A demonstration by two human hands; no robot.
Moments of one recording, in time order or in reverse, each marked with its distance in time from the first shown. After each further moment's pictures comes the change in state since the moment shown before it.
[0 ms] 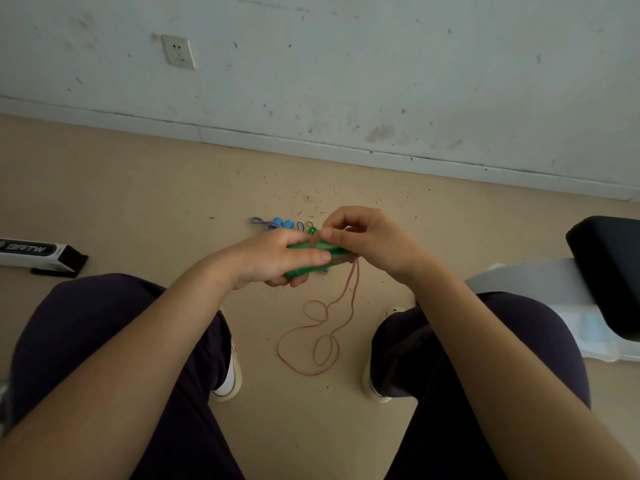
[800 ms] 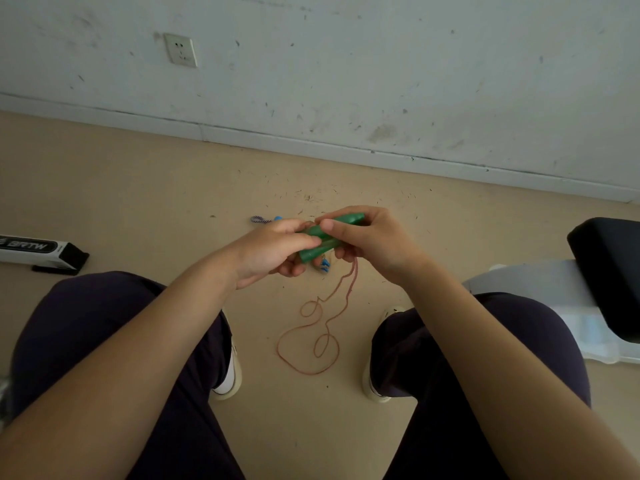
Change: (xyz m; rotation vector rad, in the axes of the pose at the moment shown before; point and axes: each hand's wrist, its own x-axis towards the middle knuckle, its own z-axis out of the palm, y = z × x) left_hand 0.005 -0.002 0.003 -0.318 0.117 0.019; right_hand 0.001 0.003 0.004 0.240 0.070 0.020
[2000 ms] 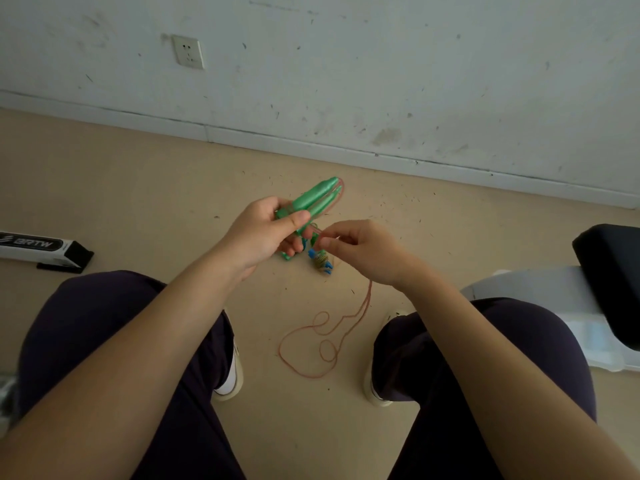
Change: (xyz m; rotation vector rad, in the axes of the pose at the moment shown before) left_hand 0.006 -0.001 -0.012 -0.122 0.340 0.189; right_hand -0.003 -0.006 0.011 -0.541 -0.073 -0.005
